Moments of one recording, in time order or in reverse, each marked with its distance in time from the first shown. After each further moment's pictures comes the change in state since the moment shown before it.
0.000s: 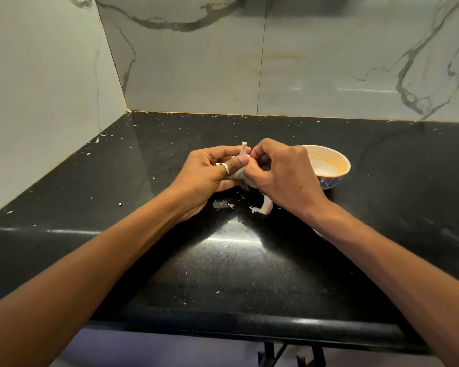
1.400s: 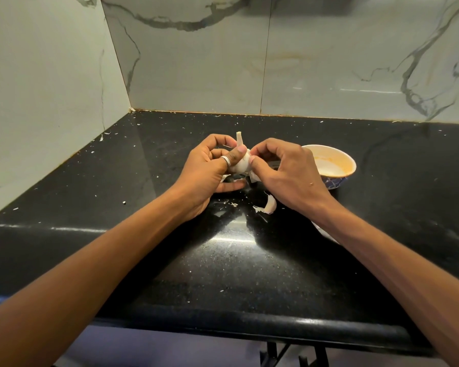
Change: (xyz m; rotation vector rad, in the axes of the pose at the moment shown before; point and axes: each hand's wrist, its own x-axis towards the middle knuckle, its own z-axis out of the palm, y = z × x) left_hand 0.002 0.002 0.000 -0.019 0.095 0.024; right_hand 0.001 -0.009 -0.007 0.083 -0.062 0.108
